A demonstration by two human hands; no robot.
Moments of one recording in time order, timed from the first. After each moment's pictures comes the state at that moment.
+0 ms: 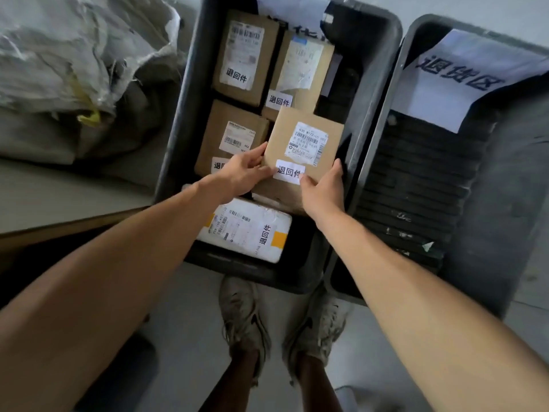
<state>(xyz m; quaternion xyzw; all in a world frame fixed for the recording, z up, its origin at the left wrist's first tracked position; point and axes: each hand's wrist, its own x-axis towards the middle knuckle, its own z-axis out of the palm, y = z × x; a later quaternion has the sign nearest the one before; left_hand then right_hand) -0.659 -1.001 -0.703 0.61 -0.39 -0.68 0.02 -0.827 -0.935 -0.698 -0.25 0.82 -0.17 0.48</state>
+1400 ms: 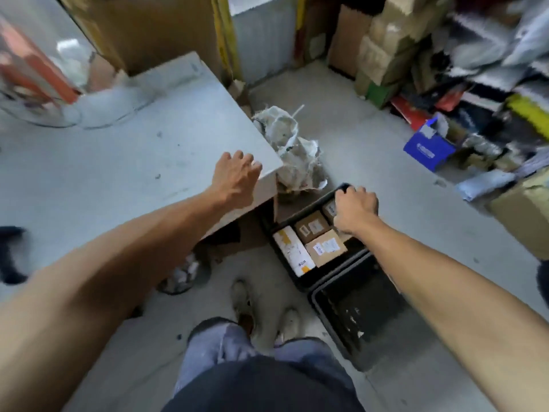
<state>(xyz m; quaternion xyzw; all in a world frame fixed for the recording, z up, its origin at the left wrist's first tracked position) -0.535 -0.753 0.039 0.77 -0.62 -0.03 -0.16 -0.758 -0.862 -0.005 -0.85 0.45 0.26 0.01</state>
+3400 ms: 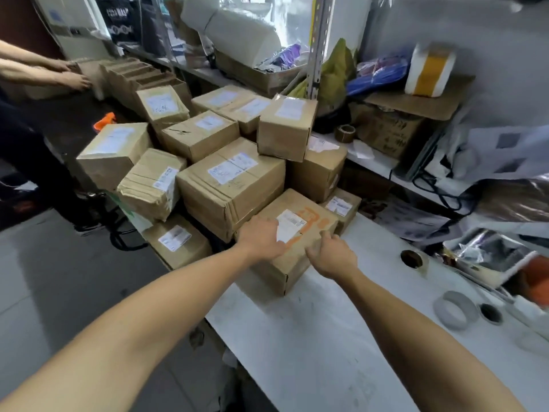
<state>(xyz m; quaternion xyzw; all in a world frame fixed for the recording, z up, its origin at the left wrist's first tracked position) 0.059 0.089 0.072 0.99 0.06 -0.08 0.08 0.096 -0.095 0.048 -0.97 -0.10 0.15 0.14</state>
